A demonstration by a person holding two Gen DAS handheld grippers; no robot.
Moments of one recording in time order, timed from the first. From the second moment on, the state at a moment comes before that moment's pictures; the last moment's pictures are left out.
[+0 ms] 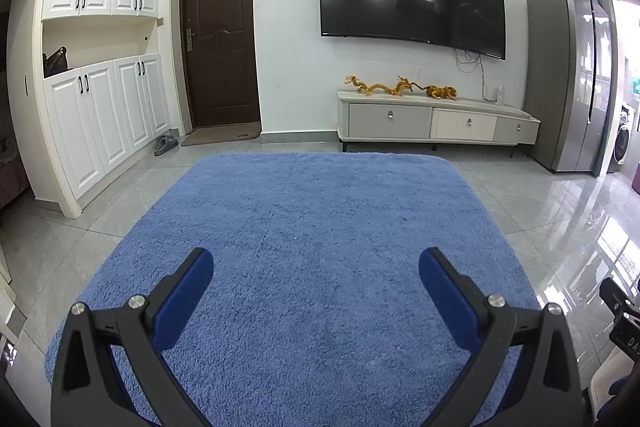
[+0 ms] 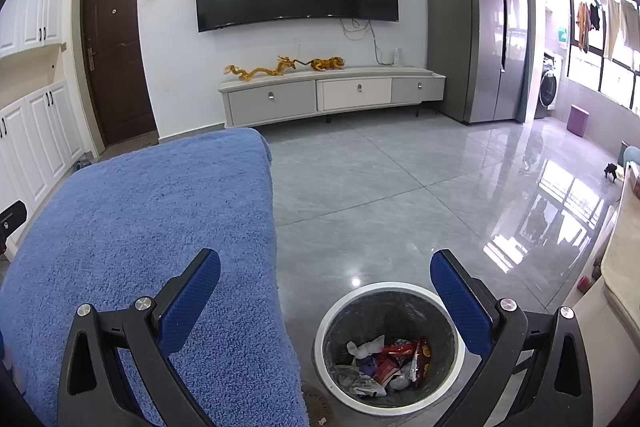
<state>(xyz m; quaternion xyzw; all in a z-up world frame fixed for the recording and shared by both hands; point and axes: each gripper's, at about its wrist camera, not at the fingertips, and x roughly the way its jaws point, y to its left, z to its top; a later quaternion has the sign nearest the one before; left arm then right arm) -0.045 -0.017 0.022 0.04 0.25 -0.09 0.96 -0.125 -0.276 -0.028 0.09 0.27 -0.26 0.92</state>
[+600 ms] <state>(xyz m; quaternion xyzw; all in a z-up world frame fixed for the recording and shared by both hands) -0.056 -0.034 0.021 0.05 0.25 -0.13 0.96 -0.133 -0.283 -0.027 0.09 0.27 -0.27 0.92</state>
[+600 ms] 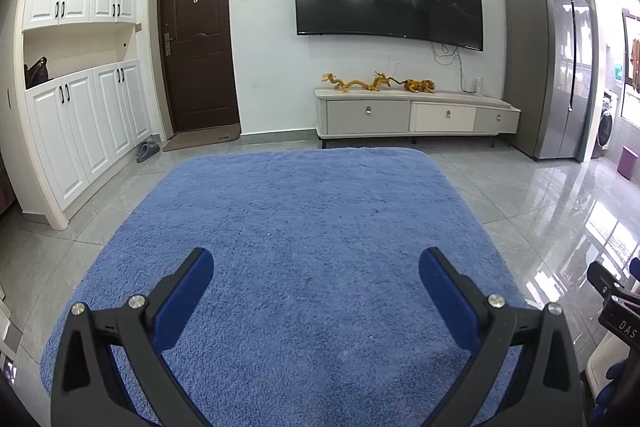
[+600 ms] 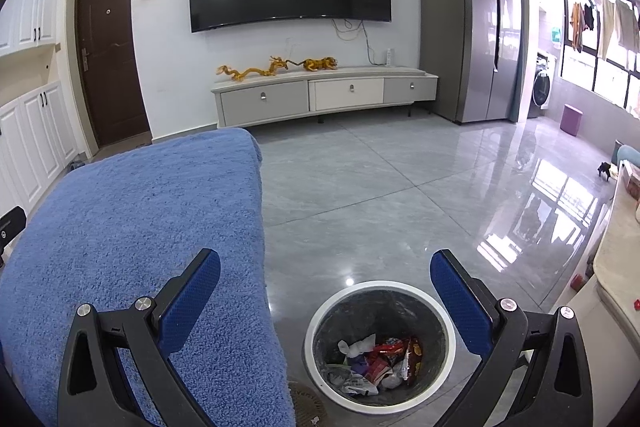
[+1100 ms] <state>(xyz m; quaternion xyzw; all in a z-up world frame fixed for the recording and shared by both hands) -0.081 -0.073 0.018 0.10 0.25 -0.18 0.95 -0.149 -0.298 -0.033 0.10 0.27 -0.28 0.92</state>
